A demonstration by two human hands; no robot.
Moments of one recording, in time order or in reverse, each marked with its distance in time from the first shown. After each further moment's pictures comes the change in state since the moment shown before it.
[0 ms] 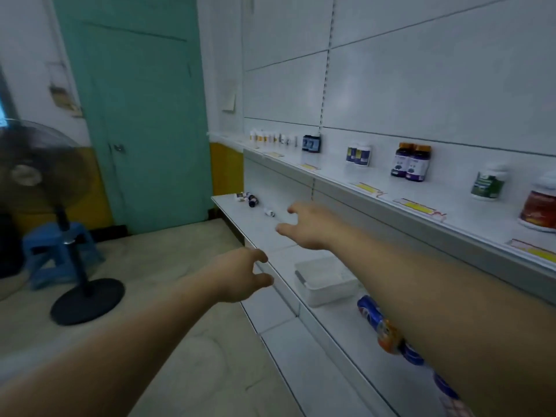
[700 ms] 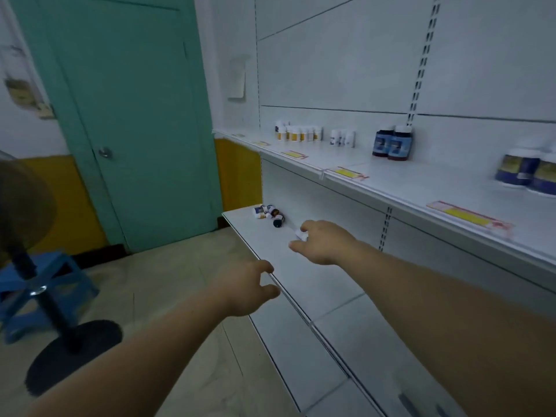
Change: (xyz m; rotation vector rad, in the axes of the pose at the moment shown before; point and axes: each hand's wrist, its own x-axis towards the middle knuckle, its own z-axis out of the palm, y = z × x) left_hand 0.404 -0.240 -0.055 -0.039 -0.058 -0.032; right_hand 0.467 -0.003 0.120 0.004 -0.101 0.083
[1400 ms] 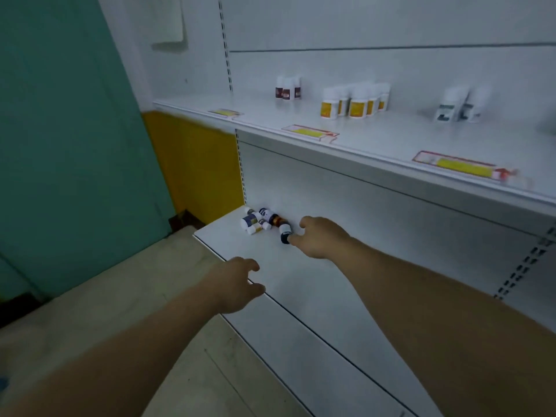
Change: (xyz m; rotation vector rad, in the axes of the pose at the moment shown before) left_hand 0.449 -0.276 -0.077 0.120 -0.238 0.201; right_hand 0.464 -0.050 0.107 0.159 -0.014 0.351
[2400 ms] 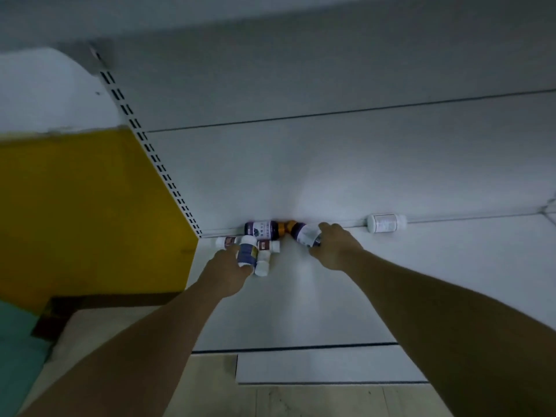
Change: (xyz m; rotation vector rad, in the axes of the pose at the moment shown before) left_hand 0.472 -0.226 -0.003 -0.016 -0.230 0.350; right_hand 0.313 -0.021 0.189 0.245 0.158 0.804
